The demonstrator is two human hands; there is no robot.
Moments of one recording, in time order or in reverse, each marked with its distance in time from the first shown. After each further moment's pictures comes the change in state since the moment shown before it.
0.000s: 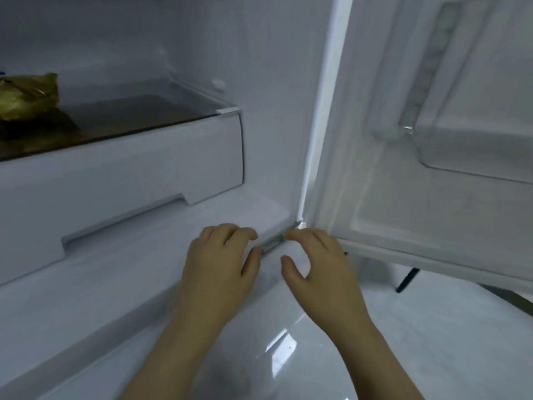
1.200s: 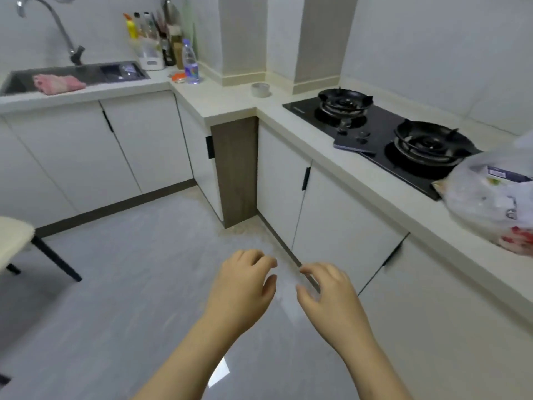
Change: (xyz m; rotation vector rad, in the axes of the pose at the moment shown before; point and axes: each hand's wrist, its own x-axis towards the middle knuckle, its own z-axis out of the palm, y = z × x) left_hand -0.316 0.573 0.113 -0.678 -0.775 1.219; right_hand -0.563 0.111 -0.342 -0.394 0.594 1.416
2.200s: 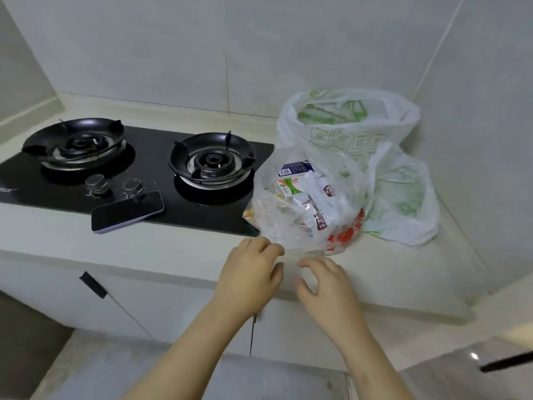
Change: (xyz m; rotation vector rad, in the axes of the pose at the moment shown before) left_hand 0.322 0.221 0.180 -0.302 -0.150 0.855; right_hand 0.126 0.221 -0.147 -0.019 0.592 0.691
